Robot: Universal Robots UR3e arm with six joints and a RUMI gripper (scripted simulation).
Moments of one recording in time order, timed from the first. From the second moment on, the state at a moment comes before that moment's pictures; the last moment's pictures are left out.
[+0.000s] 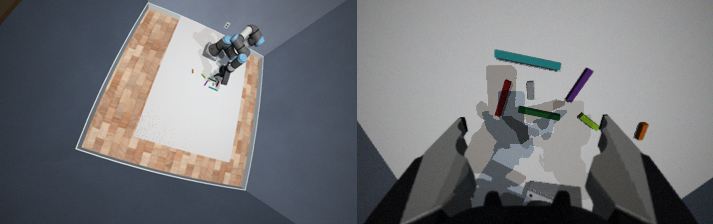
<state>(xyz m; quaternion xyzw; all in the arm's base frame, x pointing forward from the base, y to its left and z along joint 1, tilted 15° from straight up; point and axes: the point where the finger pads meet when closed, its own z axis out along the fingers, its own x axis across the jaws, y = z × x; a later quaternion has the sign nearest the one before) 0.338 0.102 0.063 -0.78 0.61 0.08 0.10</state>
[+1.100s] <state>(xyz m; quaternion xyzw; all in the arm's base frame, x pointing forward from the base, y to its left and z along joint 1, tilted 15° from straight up) 0.336 0.108 0.065 -0.79 0.61 0.08 0.10</state>
